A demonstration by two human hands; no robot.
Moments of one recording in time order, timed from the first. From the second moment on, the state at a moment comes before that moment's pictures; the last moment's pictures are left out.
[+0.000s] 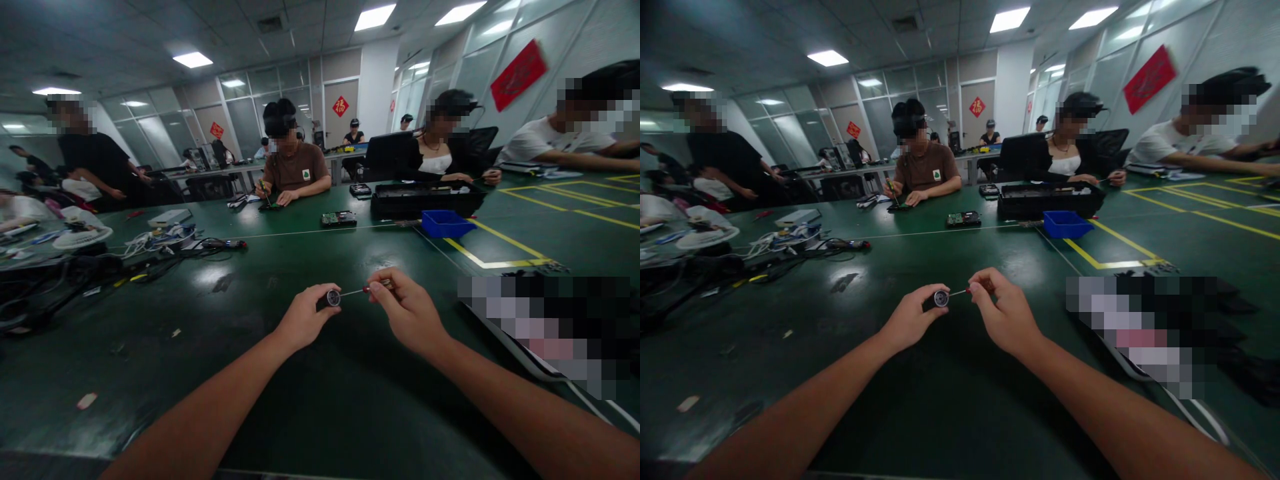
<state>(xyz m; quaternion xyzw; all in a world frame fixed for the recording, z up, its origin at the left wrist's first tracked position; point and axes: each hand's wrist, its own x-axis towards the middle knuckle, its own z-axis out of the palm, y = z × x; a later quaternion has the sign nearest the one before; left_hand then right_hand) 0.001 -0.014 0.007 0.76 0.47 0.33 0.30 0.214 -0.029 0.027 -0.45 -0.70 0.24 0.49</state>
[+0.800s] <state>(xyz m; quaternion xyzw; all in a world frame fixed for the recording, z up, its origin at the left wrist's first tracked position) -0.001 -0.013 0.011 0.79 0.47 0.30 0.26 0.213 -0.002 0.006 -0.42 -0.40 0.56 0.58</state>
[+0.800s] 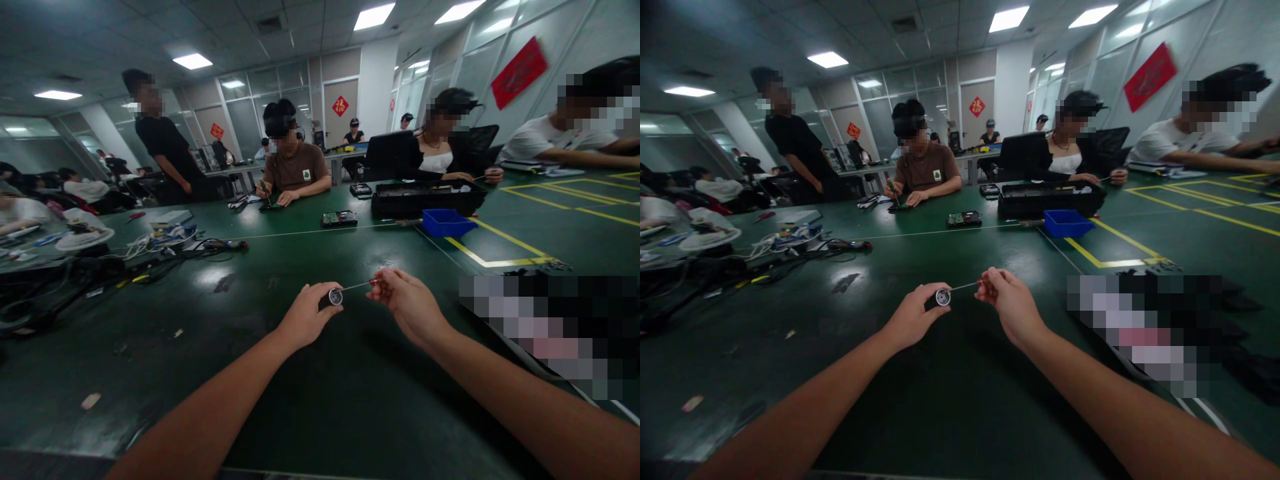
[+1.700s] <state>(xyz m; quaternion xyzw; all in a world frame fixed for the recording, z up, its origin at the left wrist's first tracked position) -0.002 -0.009 0.005 0.78 0.50 0.29 0.23 0.213 -0.022 0.020 -0.50 -0.68 0.27 0.47</state>
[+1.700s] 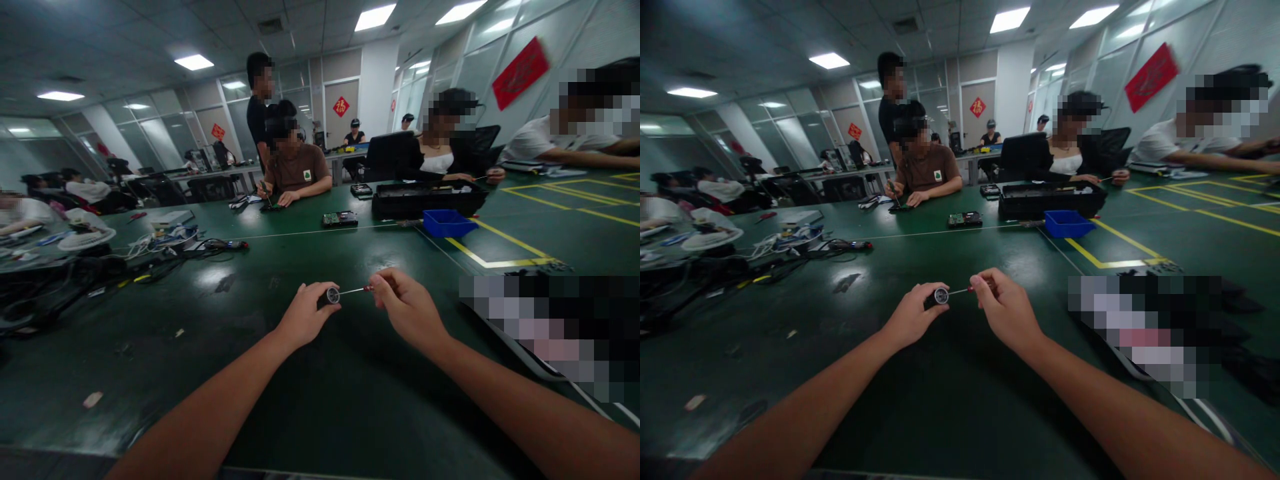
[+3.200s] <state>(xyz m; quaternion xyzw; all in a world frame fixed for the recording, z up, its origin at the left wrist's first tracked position) -0.006 -0.009 0.005 0.80 0.50 0.27 0.22 0.210 -0.014 0.013 -0.49 -0.61 0.33 0.53</state>
